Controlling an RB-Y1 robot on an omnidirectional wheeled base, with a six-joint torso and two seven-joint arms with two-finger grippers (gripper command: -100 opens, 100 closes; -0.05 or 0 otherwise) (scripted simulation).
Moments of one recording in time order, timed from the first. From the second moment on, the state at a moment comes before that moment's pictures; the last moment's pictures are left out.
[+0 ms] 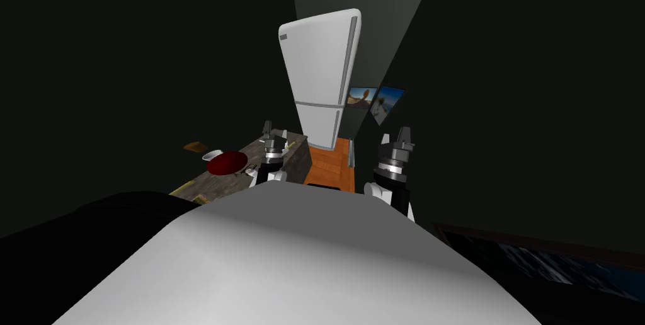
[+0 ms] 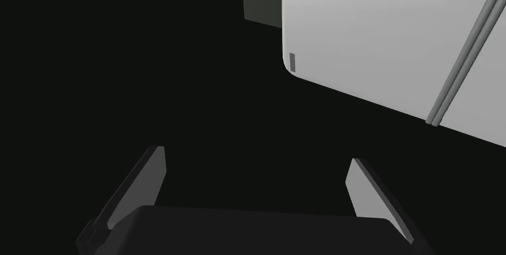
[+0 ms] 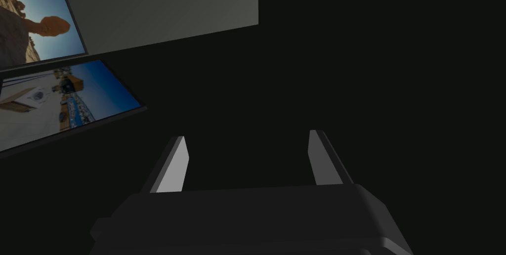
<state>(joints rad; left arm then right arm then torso) 0.52 0.04 -0.01 -2.29 -0.02 -0.41 0.15 0.52 0.02 0.02 -2.38 -0.03 -0.35 0.05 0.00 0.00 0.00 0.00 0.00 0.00</state>
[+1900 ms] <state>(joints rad) 0.85 0.54 -0.10 -2.16 0.13 -0.50 0.18 0.52 0.02 0.02 -2.38 -0.03 -0.35 0.05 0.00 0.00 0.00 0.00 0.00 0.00</state>
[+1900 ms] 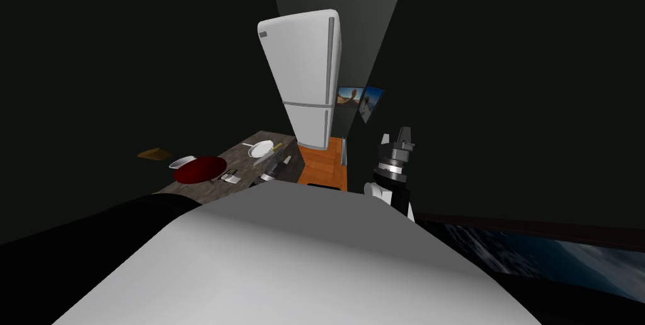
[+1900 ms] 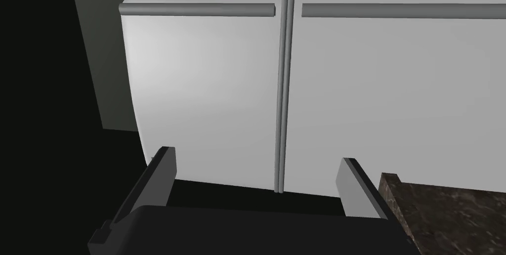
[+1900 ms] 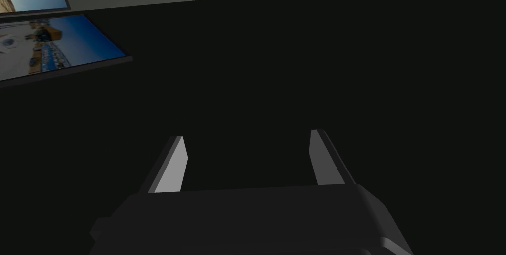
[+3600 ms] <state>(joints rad) 1.23 1.05 -0.15 -1.95 0.23 -0.60 0.18 0.52 0.02 0.02 -2.38 -0.03 -0.35 0.05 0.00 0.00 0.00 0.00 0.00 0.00</state>
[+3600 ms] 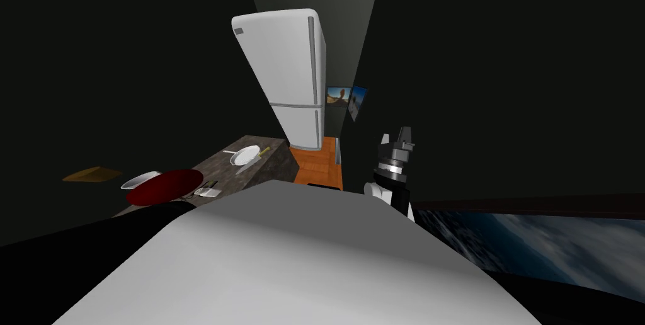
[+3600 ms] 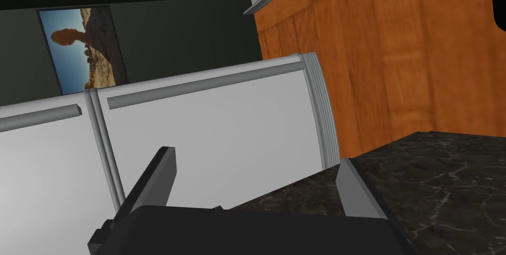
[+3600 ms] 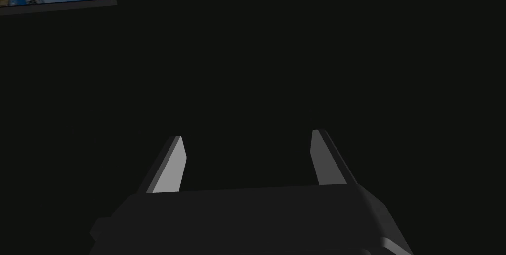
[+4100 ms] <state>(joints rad) 1.32 1.20 -0.16 -1.85 0.24 -0.64 0.18 0.52 0.02 0.02 -2.38 -0.03 -0.35 0.05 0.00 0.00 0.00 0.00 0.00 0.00</state>
